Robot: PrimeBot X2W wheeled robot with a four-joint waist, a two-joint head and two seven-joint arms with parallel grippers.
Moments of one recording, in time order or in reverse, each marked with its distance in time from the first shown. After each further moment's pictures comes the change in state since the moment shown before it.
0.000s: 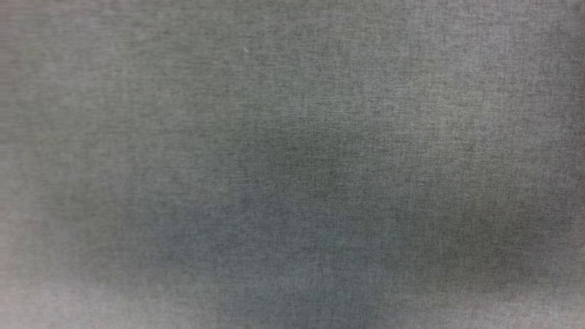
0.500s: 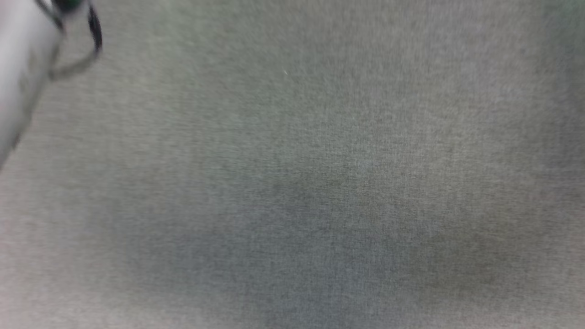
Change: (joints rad) left arm 0.316 0.081 -0.358 -0.044 -0.253 -0.001 0.303; right arm 0.227 -0.077 0.265 0.106 0.300 0.000 0.050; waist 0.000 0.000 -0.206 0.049
